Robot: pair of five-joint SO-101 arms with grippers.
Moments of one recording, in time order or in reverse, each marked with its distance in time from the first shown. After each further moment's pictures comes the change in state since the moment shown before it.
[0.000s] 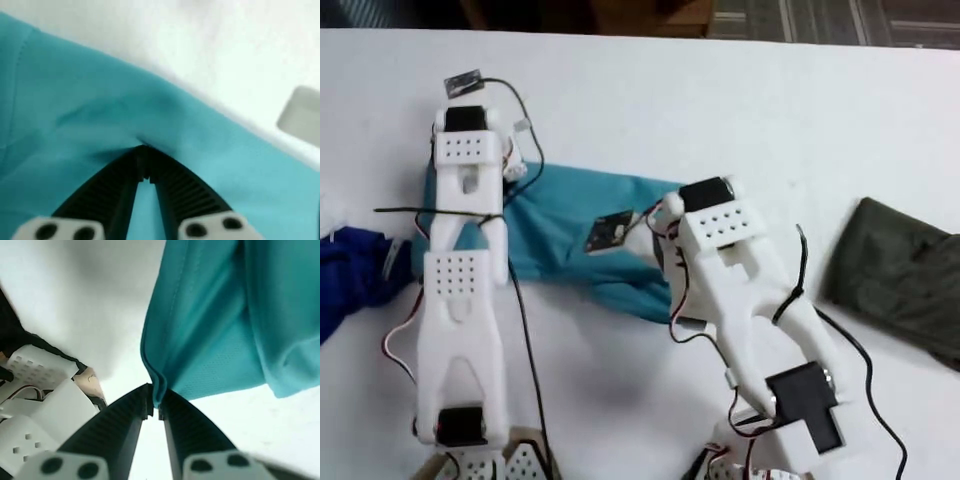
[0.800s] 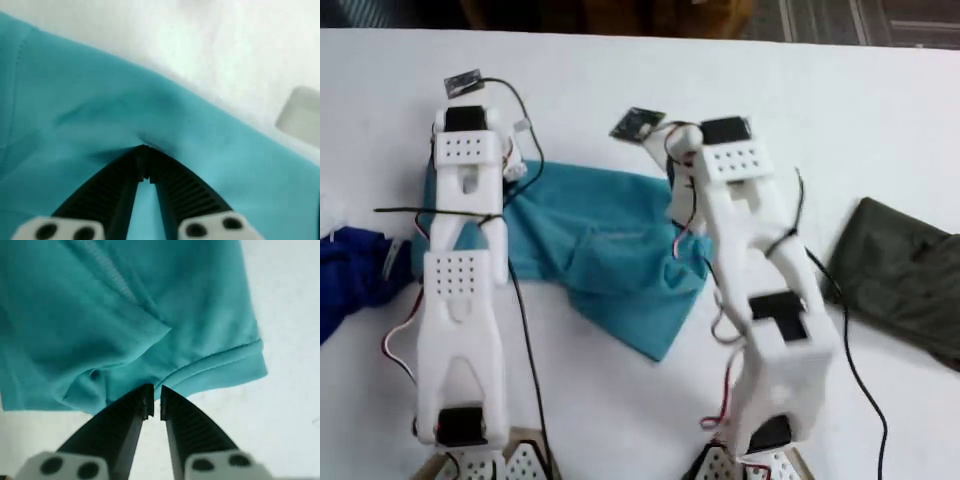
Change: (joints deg) left arm 0.0 0.0 0.0 0.0 0.0; right arm 8.7 31.4 -40.2 -10.0 -13.7
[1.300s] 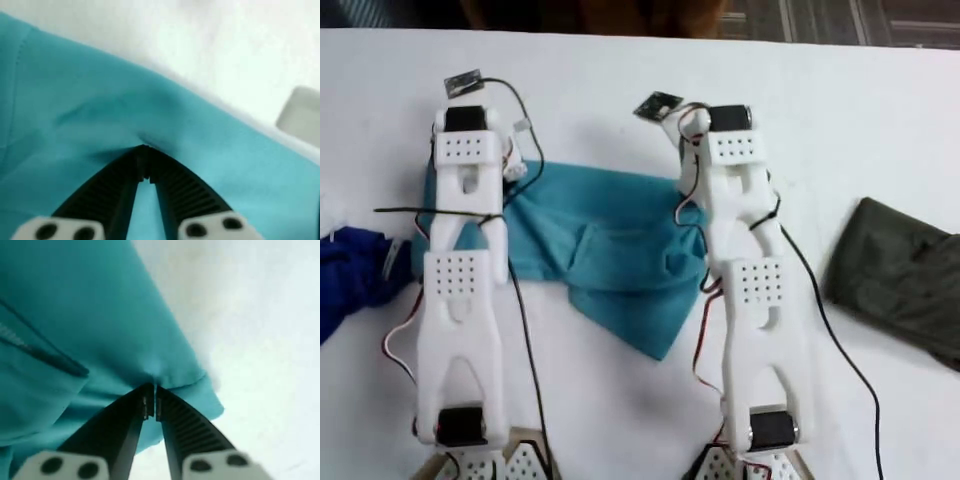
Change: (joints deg) left arm 0.0 0.0 0.0 0.0 0.0; right arm 4.7 40.7 -54.6 11.3 -0.5
